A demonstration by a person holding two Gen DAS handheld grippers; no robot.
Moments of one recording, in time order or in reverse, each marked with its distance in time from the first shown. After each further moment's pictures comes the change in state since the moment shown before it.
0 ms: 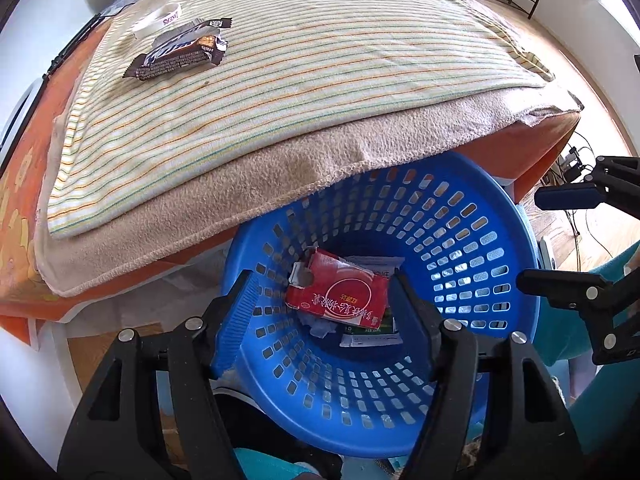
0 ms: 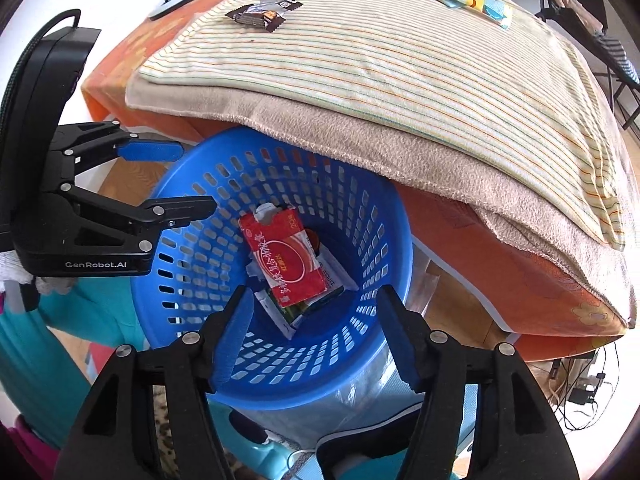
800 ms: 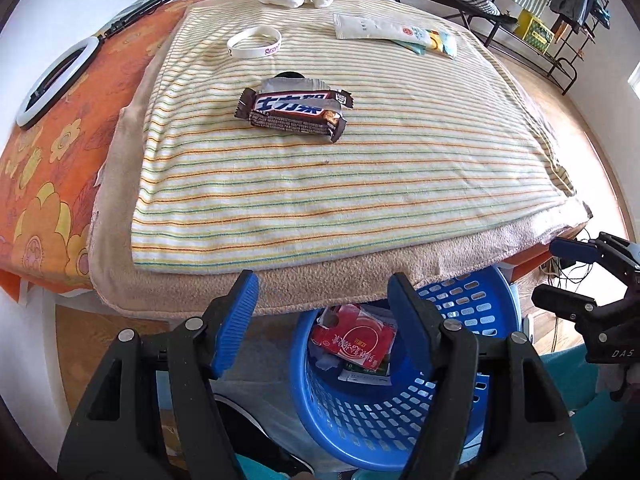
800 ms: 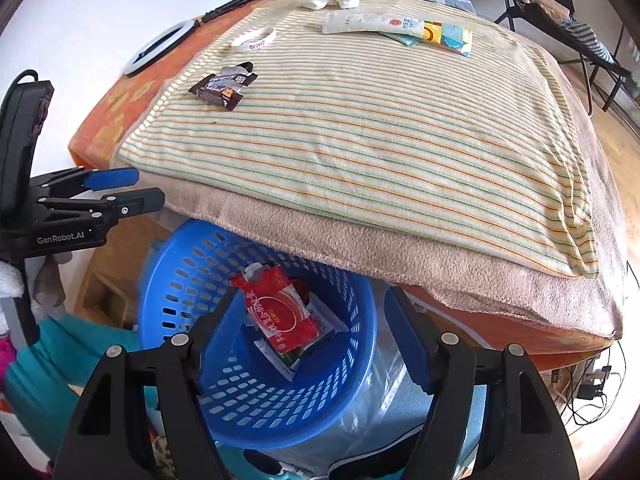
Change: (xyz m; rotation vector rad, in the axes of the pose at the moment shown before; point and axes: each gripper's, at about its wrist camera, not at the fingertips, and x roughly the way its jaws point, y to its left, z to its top) left arm -0.042 0.075 0.033 -0.256 -0.090 -0.020; right arm -0.022 -0.029 0.038 0.120 -0.114 0.000
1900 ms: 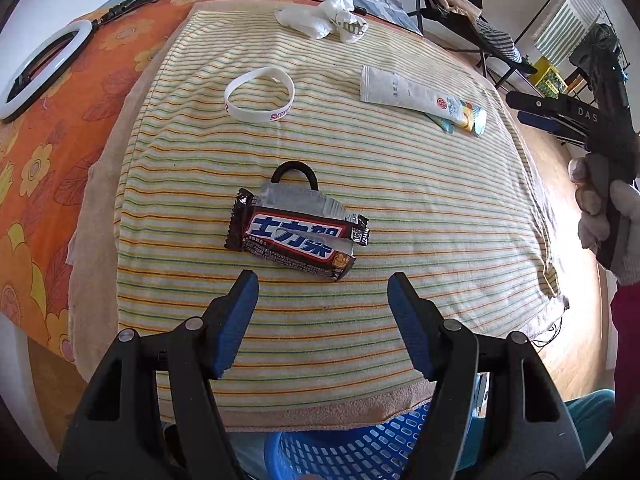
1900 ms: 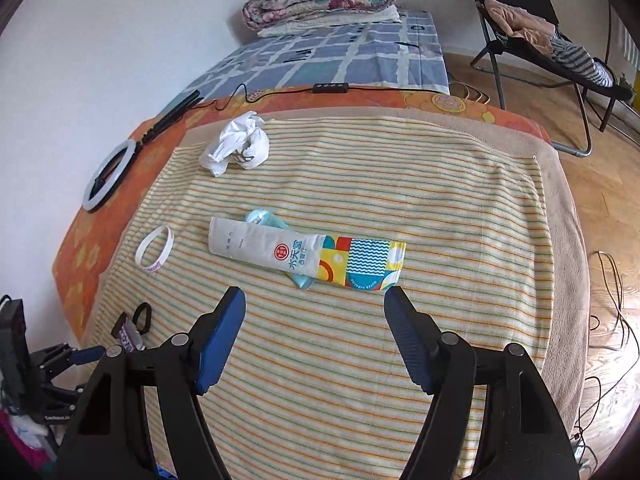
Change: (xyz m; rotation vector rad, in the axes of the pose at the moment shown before) left arm 0.026 0.020 0.093 -0.149 0.006 -0.090; right arm 0.011 -0.140 0.236 0.092 -0.158 0.034
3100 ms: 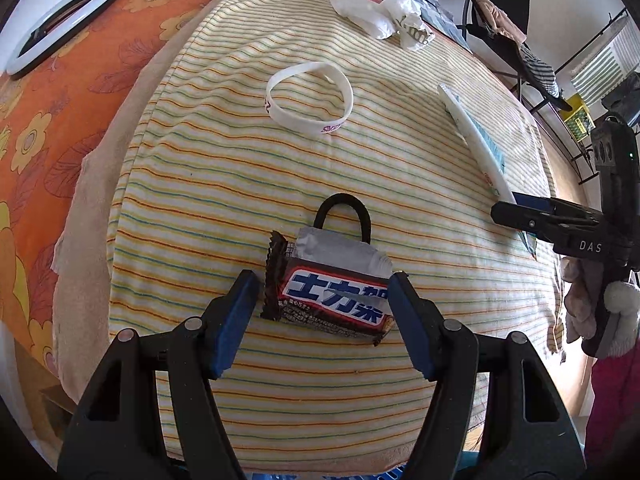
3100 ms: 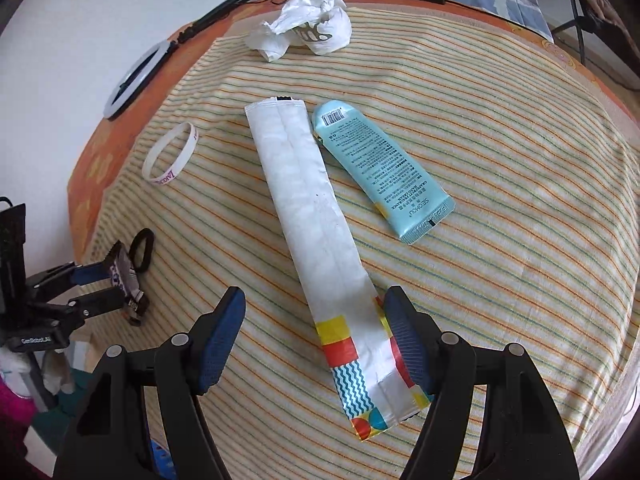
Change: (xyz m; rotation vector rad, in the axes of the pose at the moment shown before) left arm 0.034 0.028 0.029 -0.164 0.027 0.036; right arm 0.083 0.048 -0.026 -0.171 0.288 0.122
